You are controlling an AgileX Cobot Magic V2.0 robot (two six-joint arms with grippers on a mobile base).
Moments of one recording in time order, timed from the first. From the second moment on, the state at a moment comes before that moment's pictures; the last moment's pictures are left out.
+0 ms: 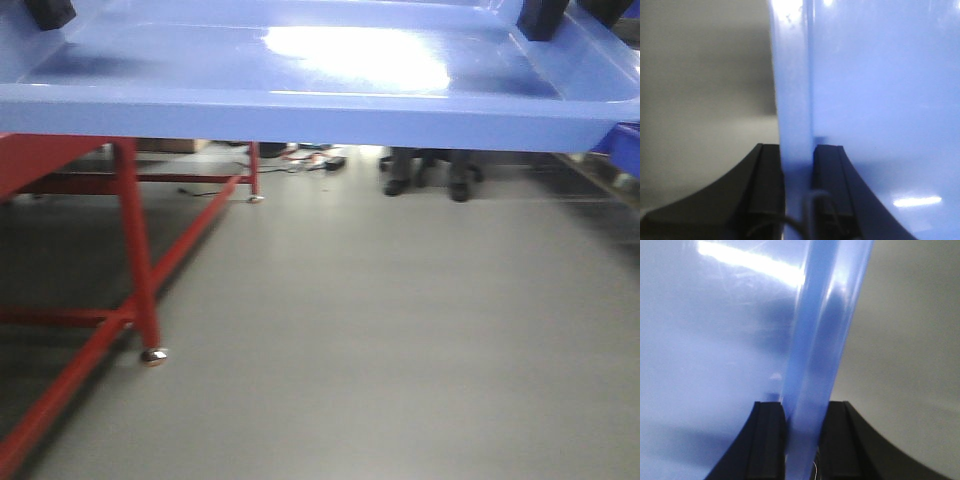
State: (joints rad) left arm -0.41 1.48 -1.51 -0.05 1.23 -0.22; right arm 0.43 1.43 -1.40 -0.07 1.09 0.33
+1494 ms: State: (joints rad) left arm -0.41 1.48 -1.51 -0.05 1.23 -0.22; right arm 0.43 1.43 -1.40 -0.07 1.10 0.33
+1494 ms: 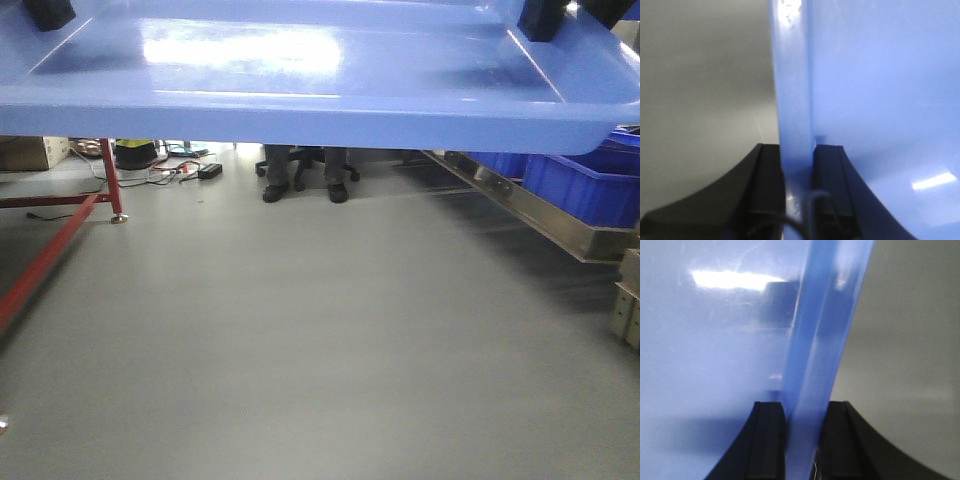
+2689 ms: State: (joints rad) left arm -0.41 1.48 -1.51 -0.09 1.24 -0.22; right arm 0.43 1.43 -1.40 -0.08 1.10 0.33
